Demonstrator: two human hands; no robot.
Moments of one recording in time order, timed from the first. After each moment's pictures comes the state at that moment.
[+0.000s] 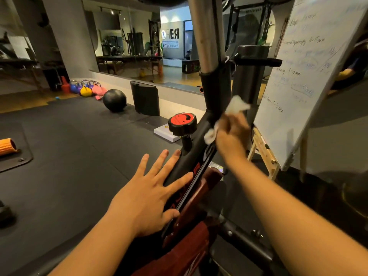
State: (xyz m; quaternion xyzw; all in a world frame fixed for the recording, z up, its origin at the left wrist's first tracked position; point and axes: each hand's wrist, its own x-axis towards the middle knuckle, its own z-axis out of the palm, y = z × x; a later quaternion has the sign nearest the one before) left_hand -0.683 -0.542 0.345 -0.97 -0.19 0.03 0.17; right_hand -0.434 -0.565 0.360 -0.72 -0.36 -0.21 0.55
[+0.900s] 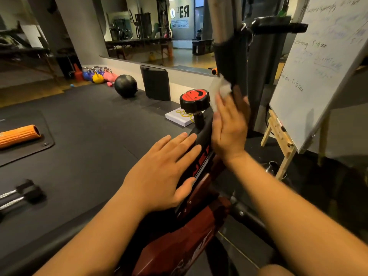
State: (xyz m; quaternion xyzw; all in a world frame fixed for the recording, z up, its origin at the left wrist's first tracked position) left_hand -0.692 -0.550 0.345 -0.96 -0.14 -0.16 0.16; right_hand -0.470 -0.559 0.317 -0.61 -0.49 -0.36 0.50
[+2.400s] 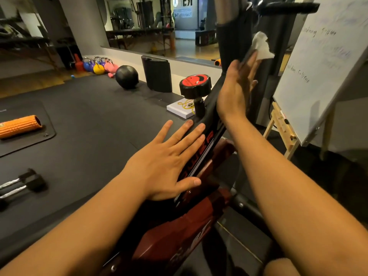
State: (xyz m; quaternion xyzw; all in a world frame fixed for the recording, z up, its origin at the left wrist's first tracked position) left_hand -0.686 -0.546 0.346 -0.97 -0.13 -0.03 0.19; right_hand -0.467 -0.537 0.378 -0.65 -0.34 -0.03 0.68
